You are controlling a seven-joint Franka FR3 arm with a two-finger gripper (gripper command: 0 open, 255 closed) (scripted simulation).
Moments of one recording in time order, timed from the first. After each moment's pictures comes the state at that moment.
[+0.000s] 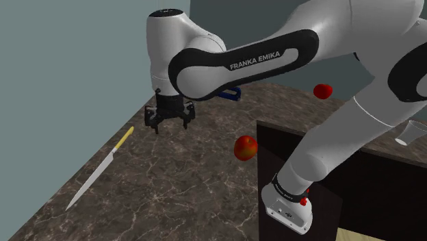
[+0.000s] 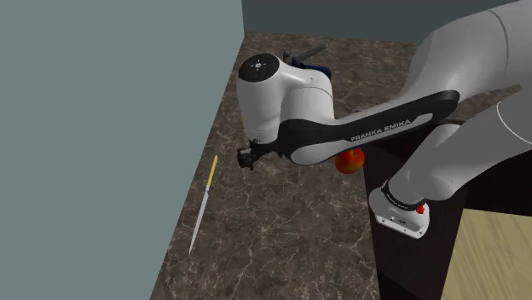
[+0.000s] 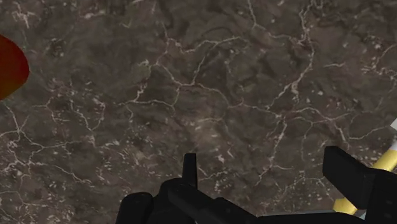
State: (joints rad) arm -0.03 -0.21 0.64 -2.19 0.05 1.99 1.06
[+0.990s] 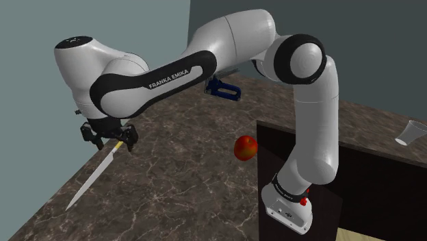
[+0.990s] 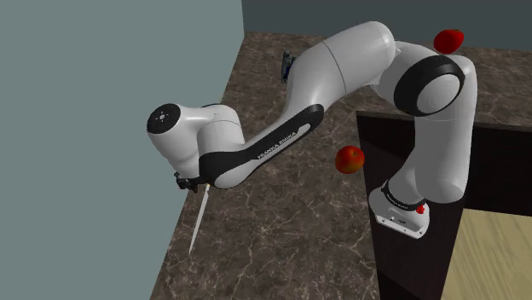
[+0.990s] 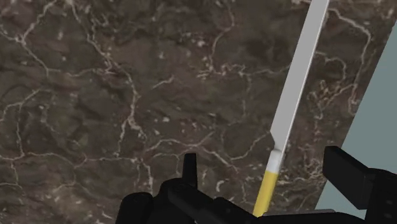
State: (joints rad) arm 0.18 0.52 0.64 -1.60 -0.37 1.94 1.74
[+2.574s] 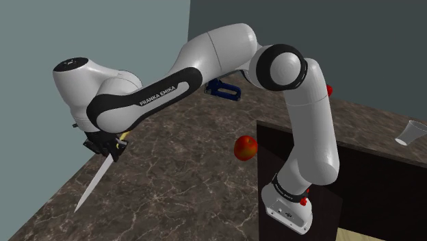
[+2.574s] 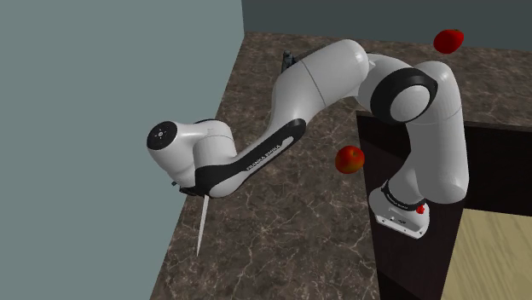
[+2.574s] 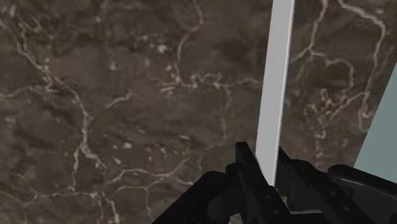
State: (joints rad) arm 0.23 0.64 0.60 -1.53 -0.42 1.98 1.80
